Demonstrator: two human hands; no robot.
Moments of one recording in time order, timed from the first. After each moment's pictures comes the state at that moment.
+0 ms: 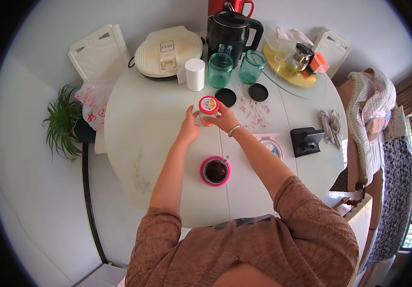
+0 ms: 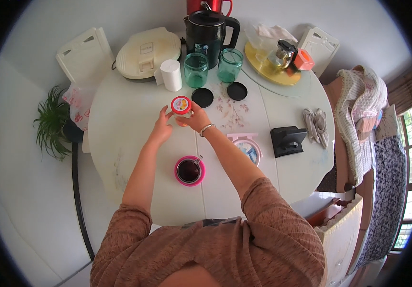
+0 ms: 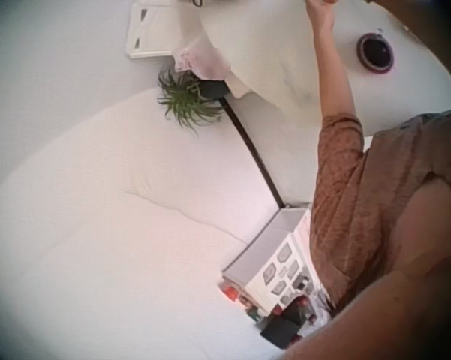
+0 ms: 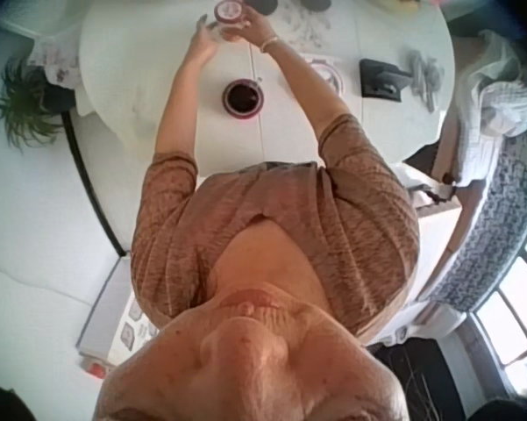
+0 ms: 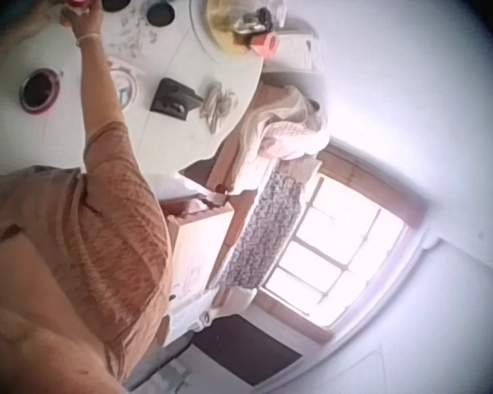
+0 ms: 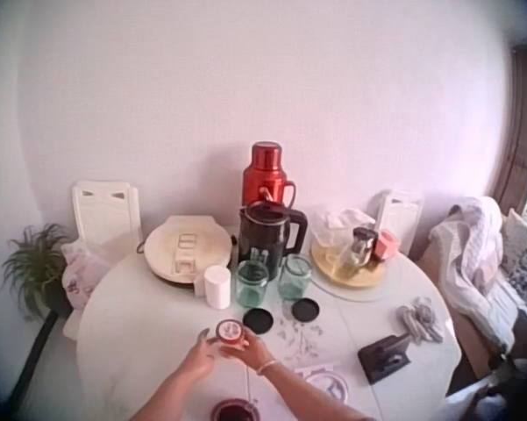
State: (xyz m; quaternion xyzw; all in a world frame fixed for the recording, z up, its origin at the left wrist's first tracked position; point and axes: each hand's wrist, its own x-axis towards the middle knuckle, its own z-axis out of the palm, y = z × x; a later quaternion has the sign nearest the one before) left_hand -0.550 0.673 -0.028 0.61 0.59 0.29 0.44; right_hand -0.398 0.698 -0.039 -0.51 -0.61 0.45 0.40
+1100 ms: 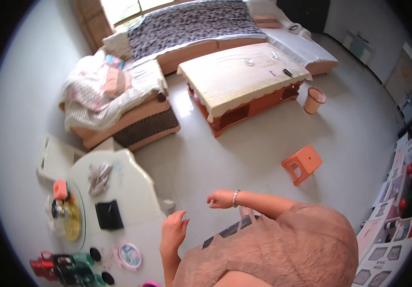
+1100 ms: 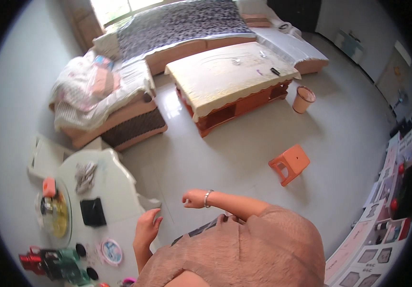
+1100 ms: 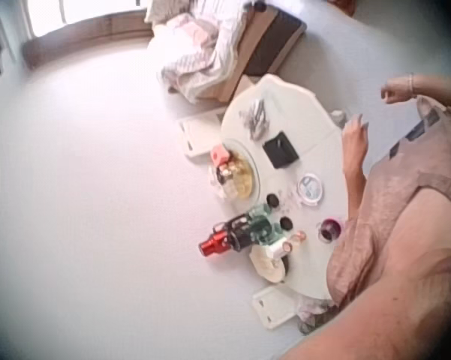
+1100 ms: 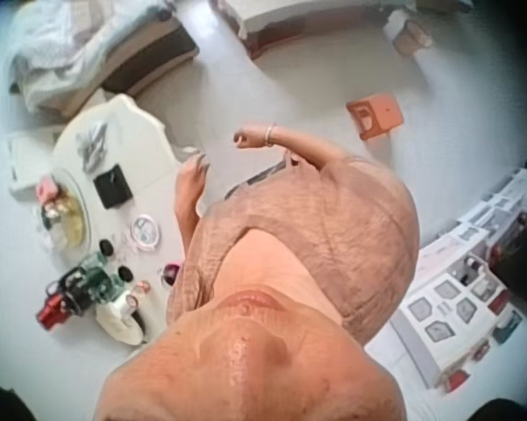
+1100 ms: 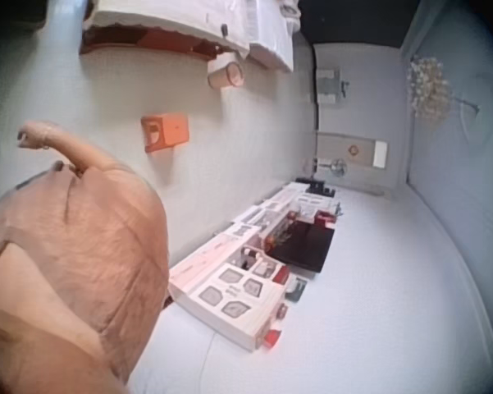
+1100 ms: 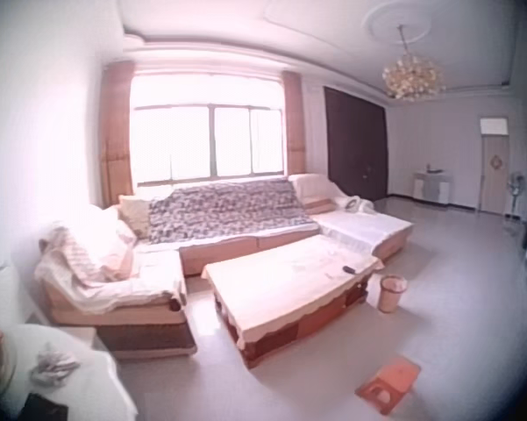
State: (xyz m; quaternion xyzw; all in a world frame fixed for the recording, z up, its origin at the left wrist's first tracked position) left_hand -0.244 0.328 0.054 0.93 -0.21 -0.01 0.30; right_hand -0.191 0.104 -0.009 -0.85 -0.22 0.32 0.35
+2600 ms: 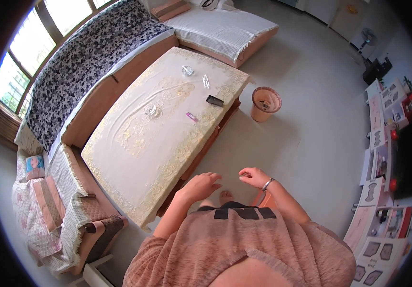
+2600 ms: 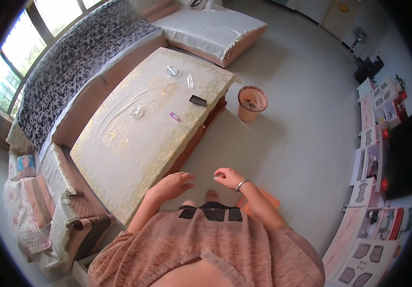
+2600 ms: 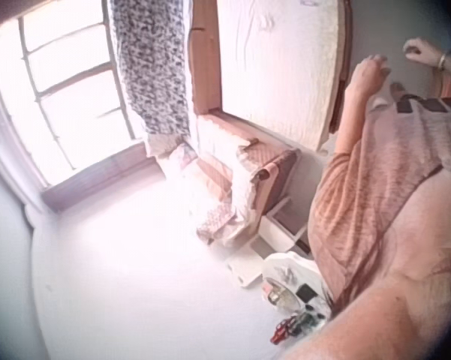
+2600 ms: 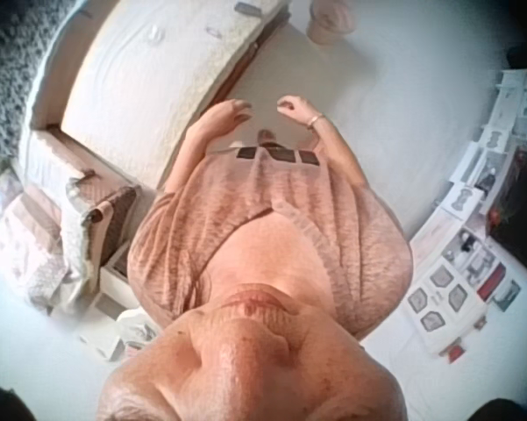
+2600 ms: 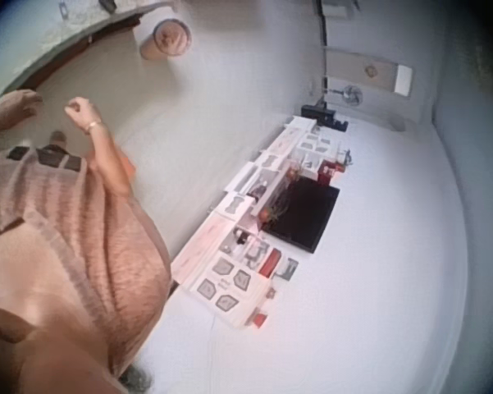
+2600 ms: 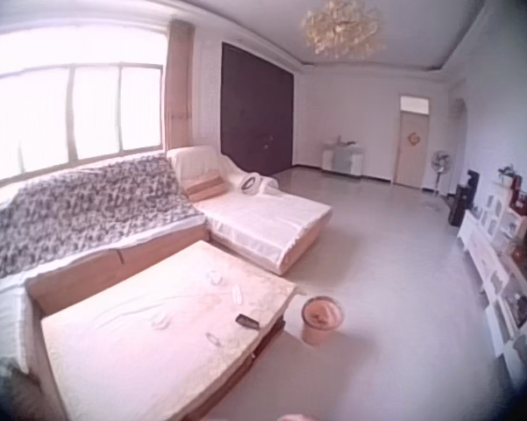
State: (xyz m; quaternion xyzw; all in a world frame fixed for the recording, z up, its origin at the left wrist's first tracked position) left_hand 0.313 -0.464 0.032 0.69 -0.62 -0.32 0.19; right_hand 0.139 -0.629 -0.042 -0.81 0.29 0.09 0.50
